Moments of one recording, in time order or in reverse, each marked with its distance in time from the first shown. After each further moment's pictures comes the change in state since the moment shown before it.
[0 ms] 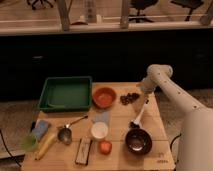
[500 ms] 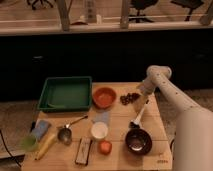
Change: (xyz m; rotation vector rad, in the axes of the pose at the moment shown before) arm 0.005 0.004 0.014 -0.037 -0.004 0.011
